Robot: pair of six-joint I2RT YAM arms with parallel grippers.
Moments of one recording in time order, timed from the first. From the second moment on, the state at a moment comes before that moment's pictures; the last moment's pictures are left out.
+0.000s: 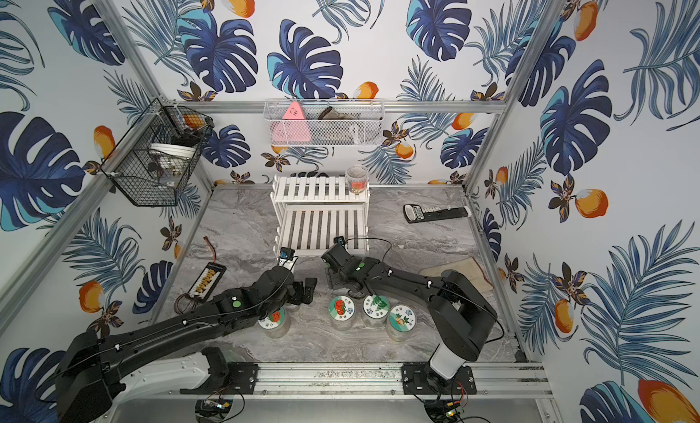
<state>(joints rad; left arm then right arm) -0.85 1.07 0.67 -0.31 -0.36 -0.55 0.89 1.63 1.05 -0.43 0.31 0.49</state>
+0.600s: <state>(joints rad) -0.85 0.91 0.68 -0.31 -0.39 -0.47 0.89 1.45 1.31 -0.80 0.20 0.47</state>
